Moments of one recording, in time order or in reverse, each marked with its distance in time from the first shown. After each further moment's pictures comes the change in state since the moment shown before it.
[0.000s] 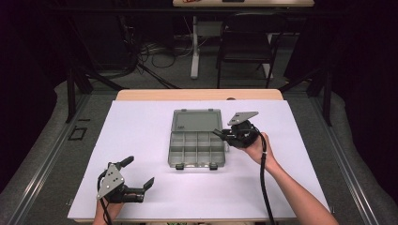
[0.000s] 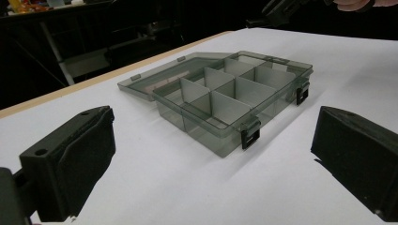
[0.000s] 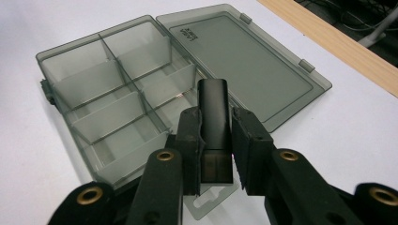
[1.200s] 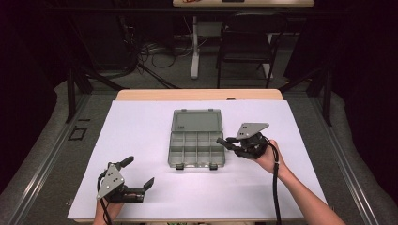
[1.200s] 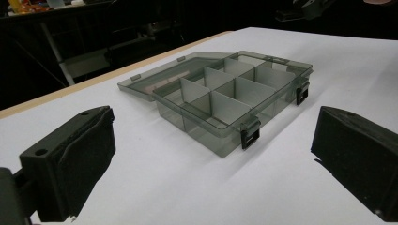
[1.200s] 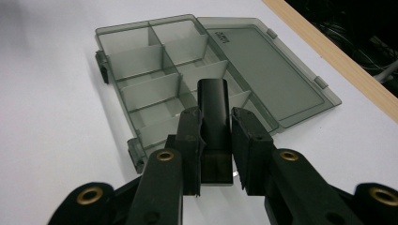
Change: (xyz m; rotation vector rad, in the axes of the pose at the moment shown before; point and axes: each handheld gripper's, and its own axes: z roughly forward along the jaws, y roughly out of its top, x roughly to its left) left arm 0.000 0.000 -0.001 -0.001 0.001 0.003; right arm 0.016 -0.019 -0.033 -0.057 0.055 -0.164
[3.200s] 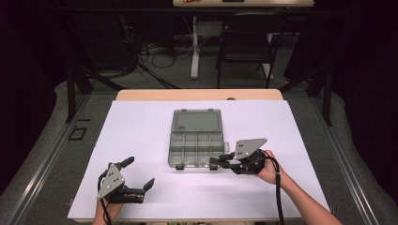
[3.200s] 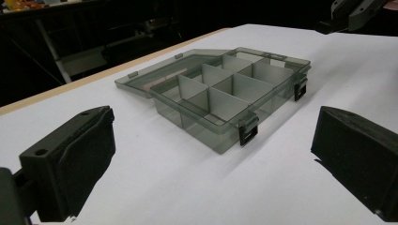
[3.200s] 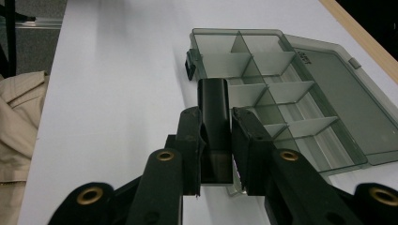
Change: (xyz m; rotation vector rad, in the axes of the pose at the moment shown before) left arm 0.000 -0.001 0.000 0.012 -0.010 0.003; right arm 0.036 -0.010 -0.006 -0.056 0.215 -0.164
